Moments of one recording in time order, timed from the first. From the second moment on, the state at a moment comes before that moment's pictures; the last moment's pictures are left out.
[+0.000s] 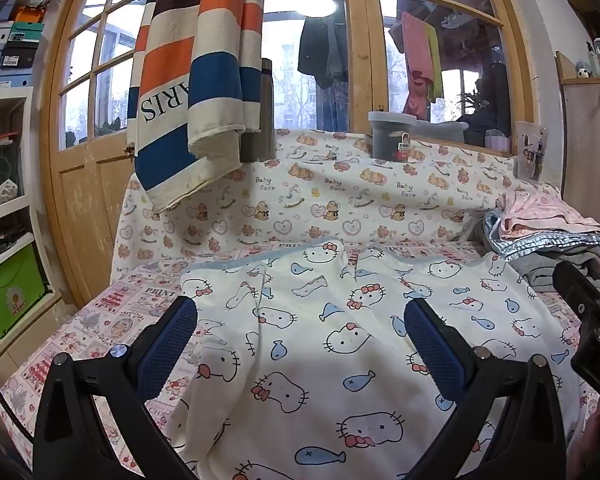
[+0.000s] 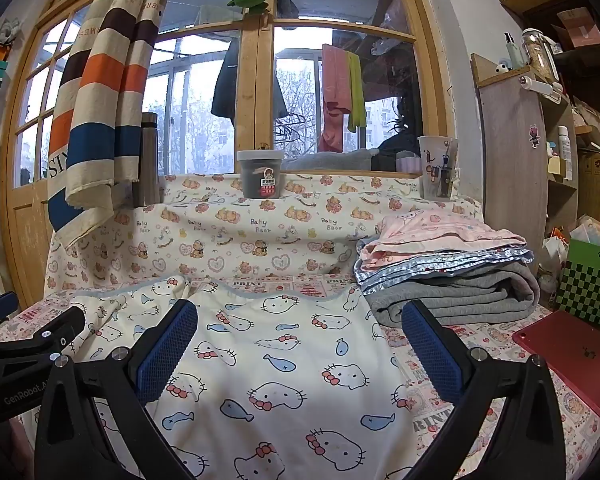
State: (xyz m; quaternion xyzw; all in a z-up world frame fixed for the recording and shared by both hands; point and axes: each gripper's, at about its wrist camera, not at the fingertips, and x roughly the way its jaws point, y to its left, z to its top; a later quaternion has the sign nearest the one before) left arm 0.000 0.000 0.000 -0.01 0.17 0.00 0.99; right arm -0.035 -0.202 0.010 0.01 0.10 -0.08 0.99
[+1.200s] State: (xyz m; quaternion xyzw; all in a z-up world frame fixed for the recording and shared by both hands) left arm 0.002 0.000 -0.001 0.00 0.17 0.00 0.98; right arm -0.034 -0.201 0.008 0.01 0.10 -0.08 0.99
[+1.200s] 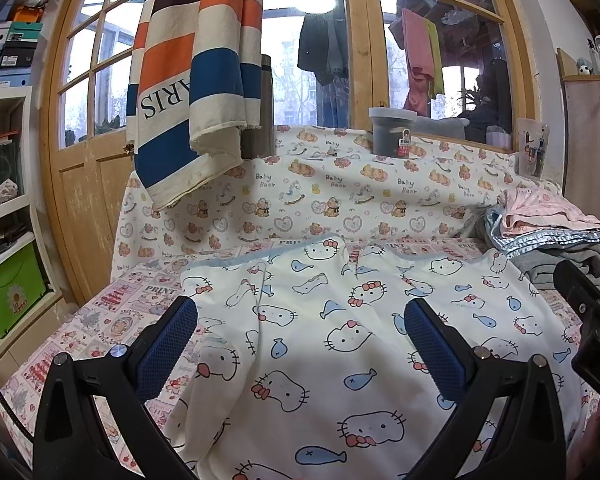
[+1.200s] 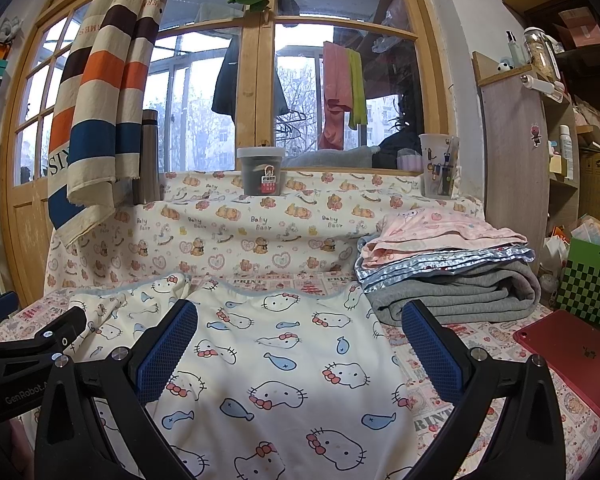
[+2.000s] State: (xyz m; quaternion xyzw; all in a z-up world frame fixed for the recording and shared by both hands) left arm 0.003 -0.001 -0.002 0.00 0.17 0.00 0.98; right arm -0.033 -0.201 0.008 0.01 0.10 -0.08 0.99
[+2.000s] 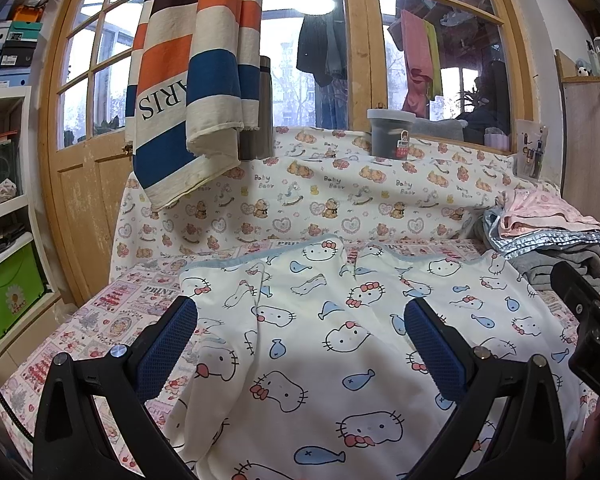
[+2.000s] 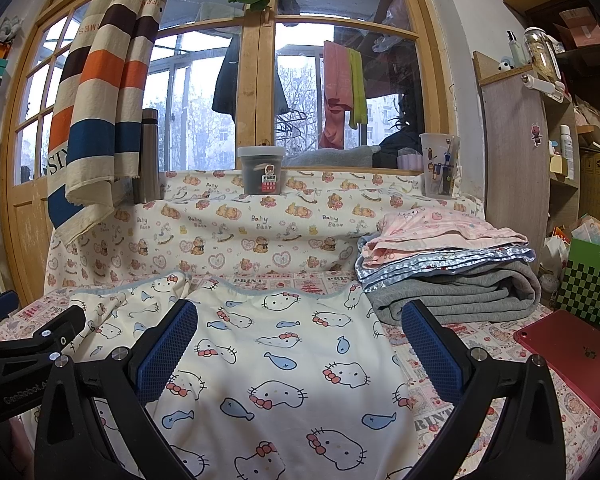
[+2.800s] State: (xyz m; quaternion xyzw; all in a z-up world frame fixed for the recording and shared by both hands) left arm 0.001 -0.005 -0.002 0.00 0.17 0.00 0.98; right arm -0.037 -0.201 0.009 0.01 0.10 -0.08 0.99
